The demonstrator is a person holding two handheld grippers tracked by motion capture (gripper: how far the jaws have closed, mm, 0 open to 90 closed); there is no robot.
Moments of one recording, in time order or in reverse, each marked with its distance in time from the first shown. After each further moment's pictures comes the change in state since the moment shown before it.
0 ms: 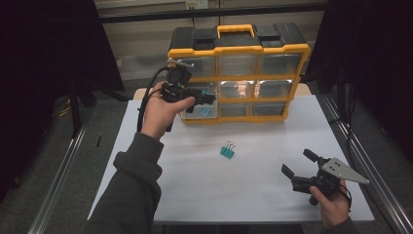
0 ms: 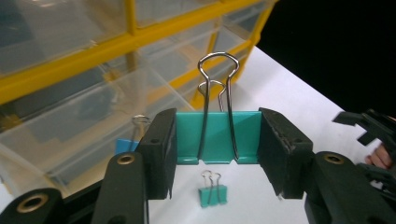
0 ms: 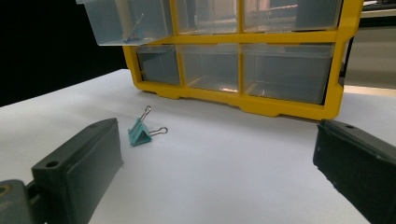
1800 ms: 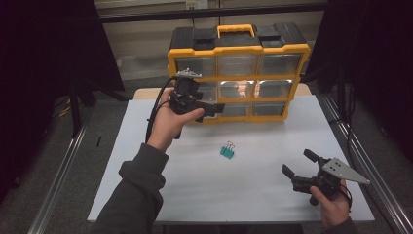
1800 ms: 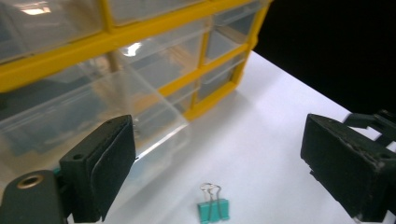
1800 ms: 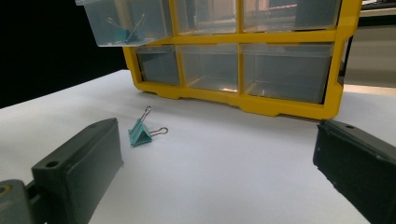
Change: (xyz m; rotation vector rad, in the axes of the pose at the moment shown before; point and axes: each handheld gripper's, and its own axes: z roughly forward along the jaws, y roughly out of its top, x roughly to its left) left arm -0.023 -0.021 0.019 -0.047 0.004 0.058; right arm 0.000 0.000 0.000 -0.003 0.004 0.007
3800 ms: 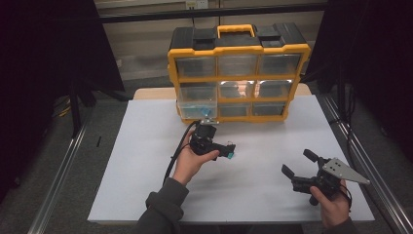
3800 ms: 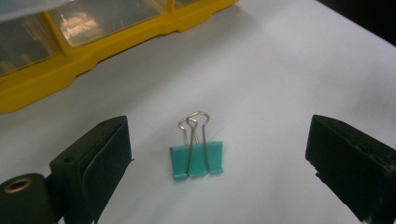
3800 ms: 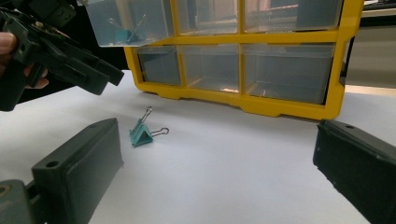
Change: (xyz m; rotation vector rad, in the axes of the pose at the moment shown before) left arm -0.014 -0.109 0.087 0.111 -0.005 -0.038; right arm 0.000 0.000 0.000 0.002 0.006 -0.008
